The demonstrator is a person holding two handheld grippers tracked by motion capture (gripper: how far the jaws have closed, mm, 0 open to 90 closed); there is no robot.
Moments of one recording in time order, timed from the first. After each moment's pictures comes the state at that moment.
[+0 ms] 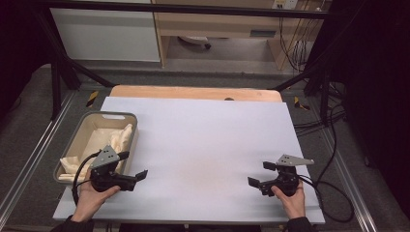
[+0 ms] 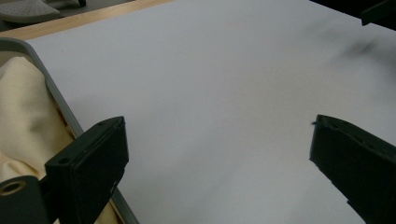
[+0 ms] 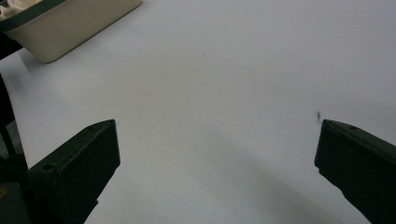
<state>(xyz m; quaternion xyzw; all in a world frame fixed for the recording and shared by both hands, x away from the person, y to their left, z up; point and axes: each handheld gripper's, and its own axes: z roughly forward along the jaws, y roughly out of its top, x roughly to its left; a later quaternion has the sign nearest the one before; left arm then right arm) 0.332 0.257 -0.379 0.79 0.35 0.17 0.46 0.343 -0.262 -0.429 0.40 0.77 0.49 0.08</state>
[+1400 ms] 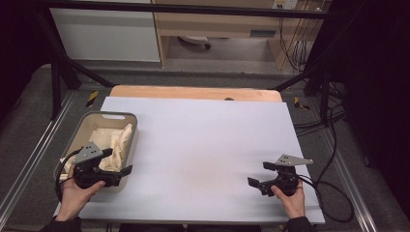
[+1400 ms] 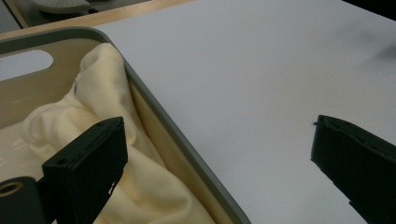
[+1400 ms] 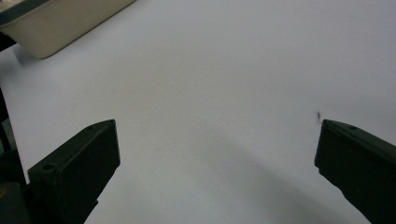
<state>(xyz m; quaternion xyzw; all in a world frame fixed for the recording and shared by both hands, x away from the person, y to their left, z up) 0.334 0.294 -0.369 0.78 0.39 0.19 0.45 0.344 -0.261 -0.430 0.40 0.77 0.49 0.08</state>
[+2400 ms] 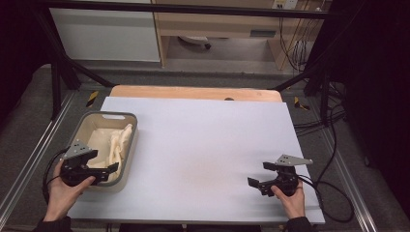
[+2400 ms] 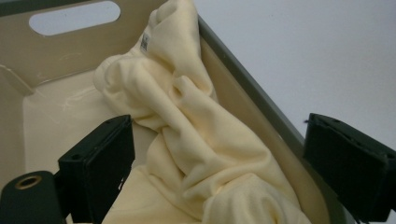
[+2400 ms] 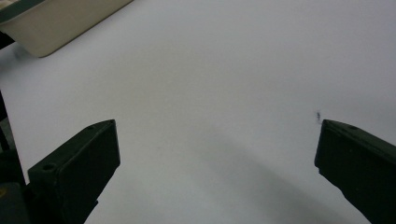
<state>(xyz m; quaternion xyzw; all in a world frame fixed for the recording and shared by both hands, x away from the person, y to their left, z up) 0.340 0.324 -0.373 0.78 0.46 0.21 0.38 0.344 -0.261 -0.430 0.40 0.77 0.48 0.08</state>
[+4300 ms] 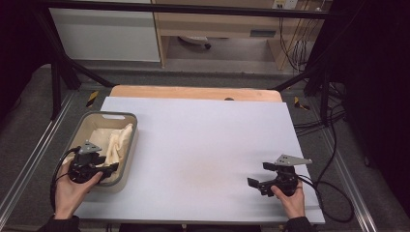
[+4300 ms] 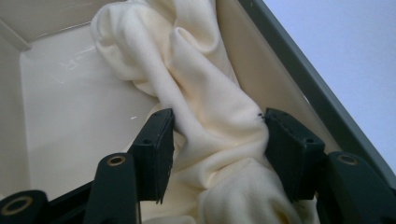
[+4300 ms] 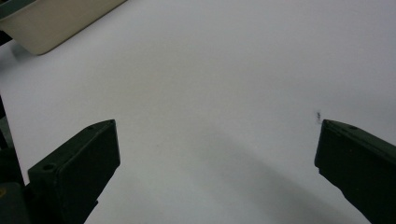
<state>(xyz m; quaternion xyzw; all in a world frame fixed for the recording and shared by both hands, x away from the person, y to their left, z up) 0.353 0.311 -0.384 0.80 0.49 0.19 0.30 0.345 -0.261 -0.431 0.40 0.78 0.48 0.08</state>
